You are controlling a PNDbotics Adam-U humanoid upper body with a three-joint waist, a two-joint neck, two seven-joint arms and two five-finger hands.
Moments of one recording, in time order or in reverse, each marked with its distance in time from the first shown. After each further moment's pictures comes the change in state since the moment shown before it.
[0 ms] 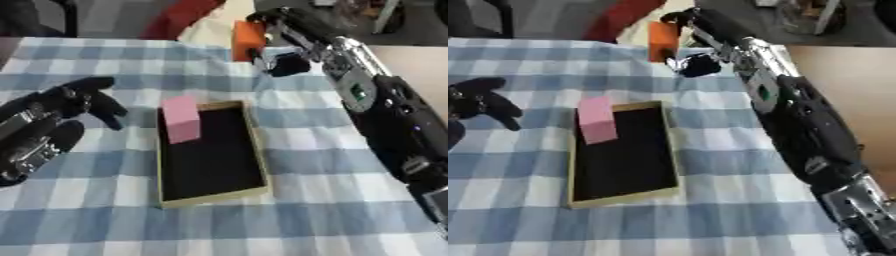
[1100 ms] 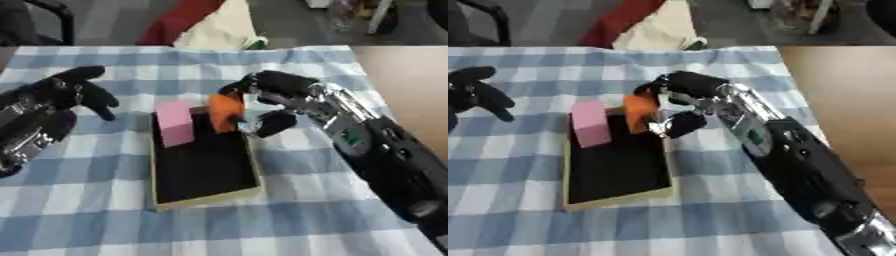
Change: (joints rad) left arm 0.009 0.002 0.017 -0.010 0.008 0.008 0.021; right arm 0.129 0.081 0.144 -0.086 0.084 -0.024 0.156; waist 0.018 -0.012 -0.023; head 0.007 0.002
